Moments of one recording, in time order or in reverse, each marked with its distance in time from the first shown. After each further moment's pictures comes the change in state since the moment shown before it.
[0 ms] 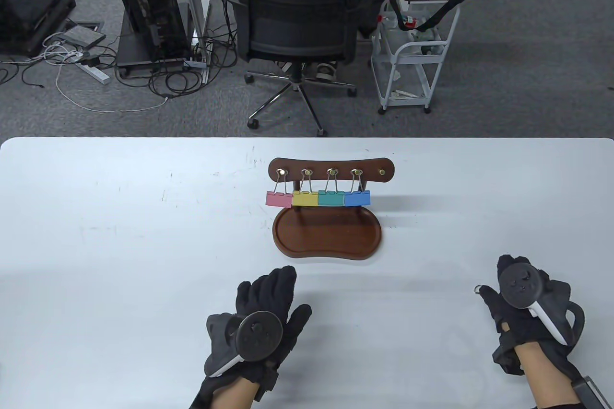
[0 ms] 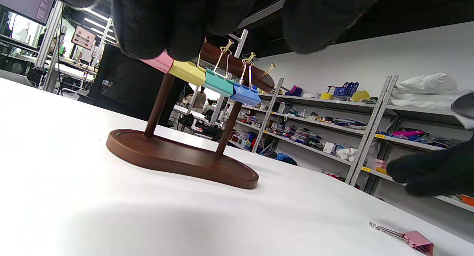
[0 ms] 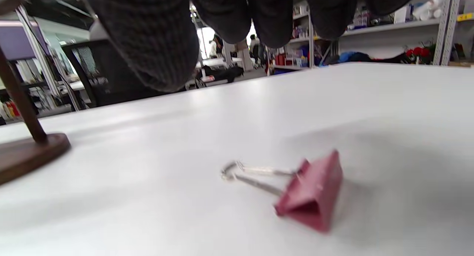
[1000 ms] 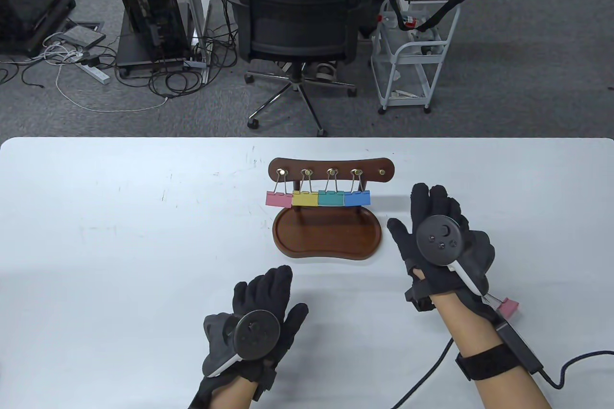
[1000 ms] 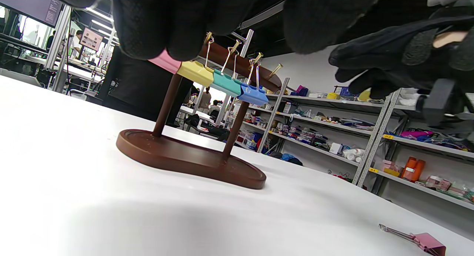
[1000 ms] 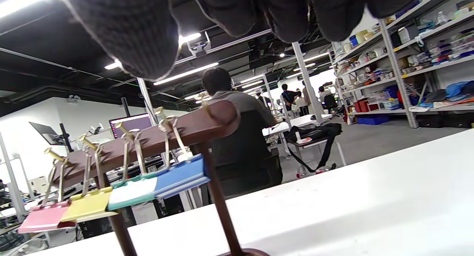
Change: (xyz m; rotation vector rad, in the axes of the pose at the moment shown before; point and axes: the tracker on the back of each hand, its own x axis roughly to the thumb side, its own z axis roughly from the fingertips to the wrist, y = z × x) left_hand -0.004 0.001 0.000 0.002 0.024 -0.005; right_hand 0.163 -0.074 0.008 -0.284 -0.312 -0.211
